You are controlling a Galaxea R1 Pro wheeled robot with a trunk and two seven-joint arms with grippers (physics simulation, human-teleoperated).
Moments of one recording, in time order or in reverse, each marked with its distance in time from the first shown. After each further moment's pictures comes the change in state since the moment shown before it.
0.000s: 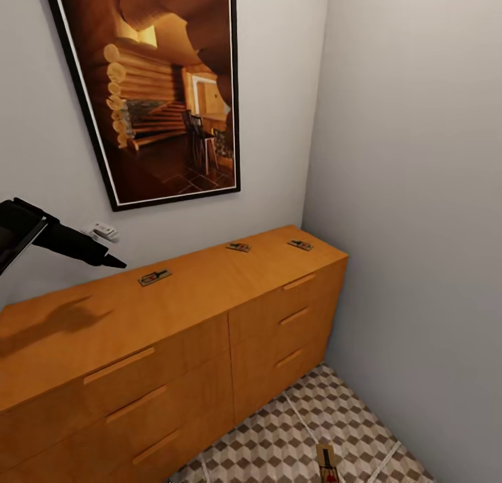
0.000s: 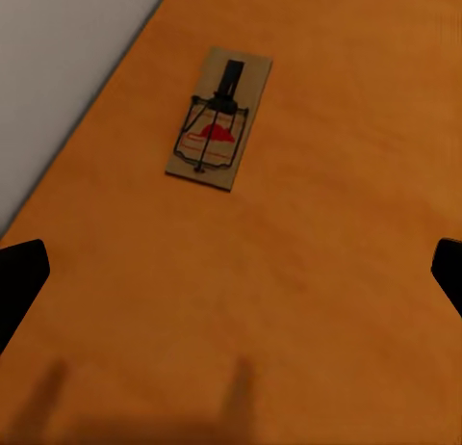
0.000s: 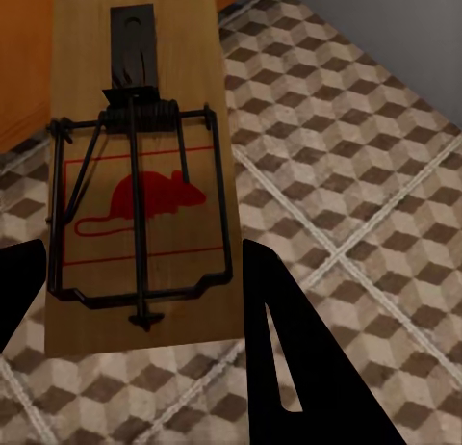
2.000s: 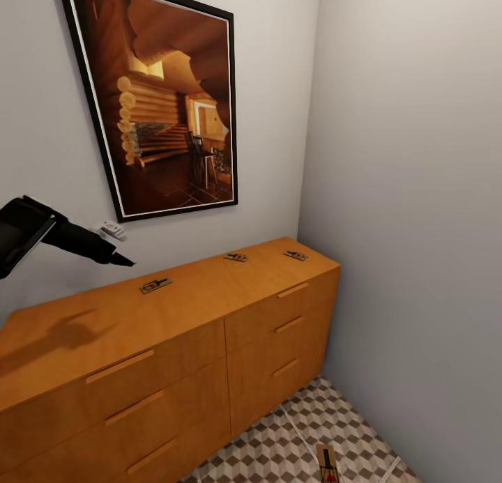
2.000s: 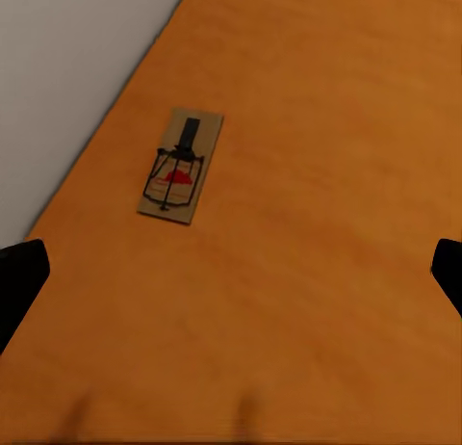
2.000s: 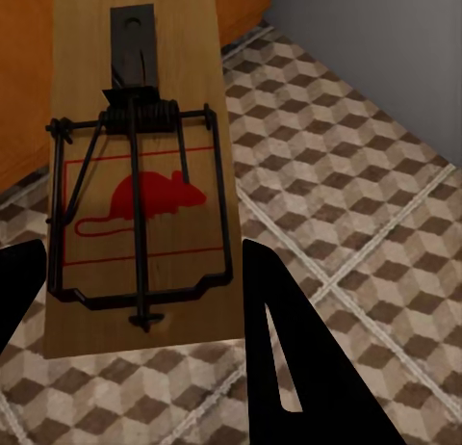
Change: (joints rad) left arm 0.000 -0.024 0.000 -0.032 -0.001 0.006 0.000; right arm 0.000 0.000 -0.001 0.000 0.000 0.000 -0.002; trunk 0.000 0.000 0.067
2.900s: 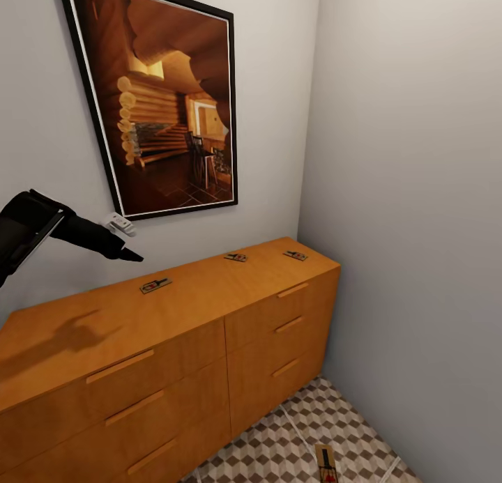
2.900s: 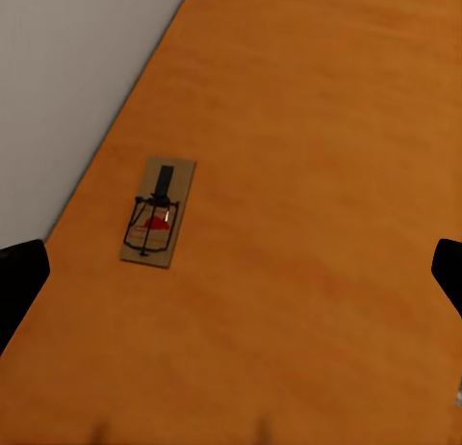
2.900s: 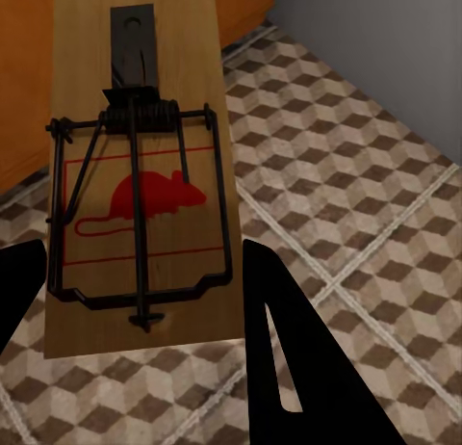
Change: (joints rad) left arm -0.002 -0.017 0.000 -0.093 0.003 0.012 -0.003; right arm 0.000 0.003 0.002 0.000 0.000 0.000 0.002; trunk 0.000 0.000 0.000
